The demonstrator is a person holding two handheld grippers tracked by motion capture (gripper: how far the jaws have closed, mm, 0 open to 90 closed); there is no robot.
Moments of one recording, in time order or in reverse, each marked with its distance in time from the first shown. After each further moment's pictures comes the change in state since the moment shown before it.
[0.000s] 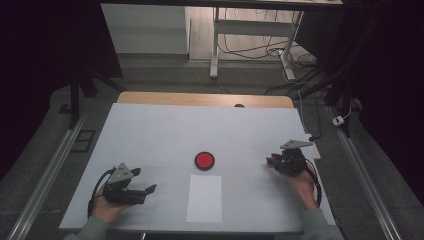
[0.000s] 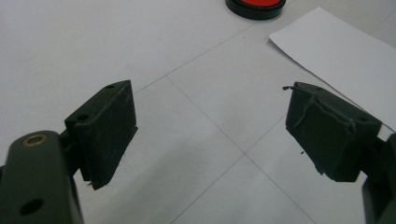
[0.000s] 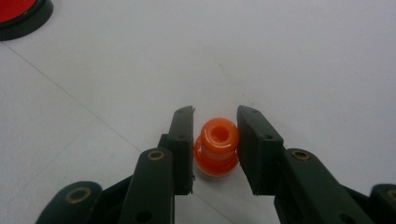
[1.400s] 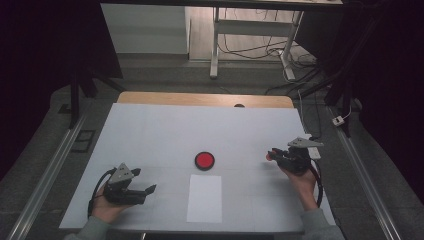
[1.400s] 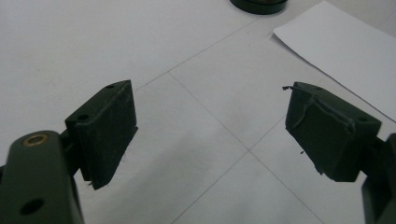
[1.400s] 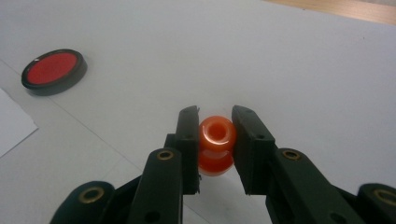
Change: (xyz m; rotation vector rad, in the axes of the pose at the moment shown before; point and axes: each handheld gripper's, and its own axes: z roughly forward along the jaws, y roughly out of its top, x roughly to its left) left arm 0.001 -0.001 0.002 0.013 0.008 0.009; right arm 0.002 0.007 -0.019 -0.182 0.036 0.056
